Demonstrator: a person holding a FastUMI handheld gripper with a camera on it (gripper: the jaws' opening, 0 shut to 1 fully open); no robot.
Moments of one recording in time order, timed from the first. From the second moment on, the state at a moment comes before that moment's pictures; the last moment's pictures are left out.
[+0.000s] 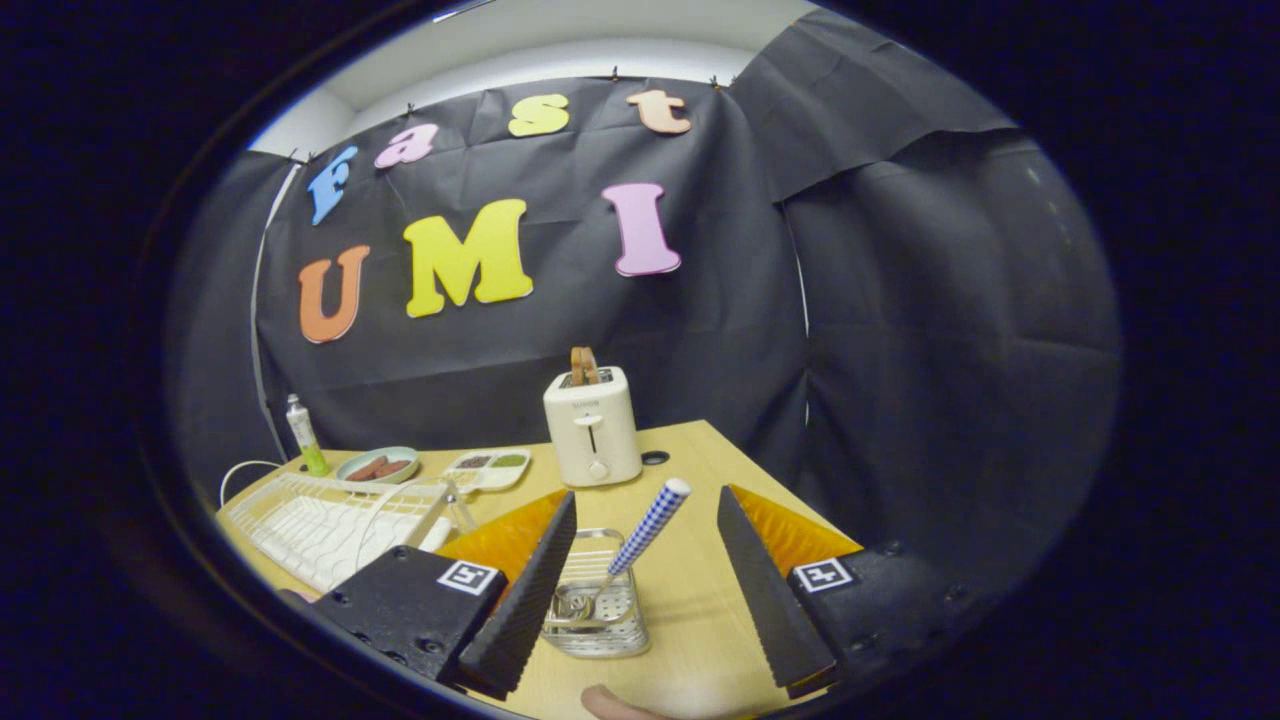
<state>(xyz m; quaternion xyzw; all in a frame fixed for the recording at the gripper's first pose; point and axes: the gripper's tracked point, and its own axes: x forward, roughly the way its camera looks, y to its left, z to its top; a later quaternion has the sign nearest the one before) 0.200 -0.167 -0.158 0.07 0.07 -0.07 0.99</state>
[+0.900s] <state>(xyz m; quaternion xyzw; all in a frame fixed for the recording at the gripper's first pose) 0.206 -0.144 -0.134 0.01 0.08 -0.06 1.00</state>
